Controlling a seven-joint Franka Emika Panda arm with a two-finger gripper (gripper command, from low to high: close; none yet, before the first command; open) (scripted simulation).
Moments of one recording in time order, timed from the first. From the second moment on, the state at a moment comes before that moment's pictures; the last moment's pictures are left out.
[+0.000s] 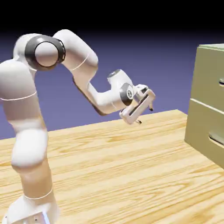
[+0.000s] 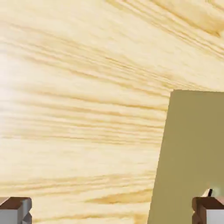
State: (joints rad) arm -0.24 0.00 0.47 -2.38 -0.80 2.94 -0.22
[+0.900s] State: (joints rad) arm -0.55 0.70 1.05 -1.85 -1.77 2.81 -1.40
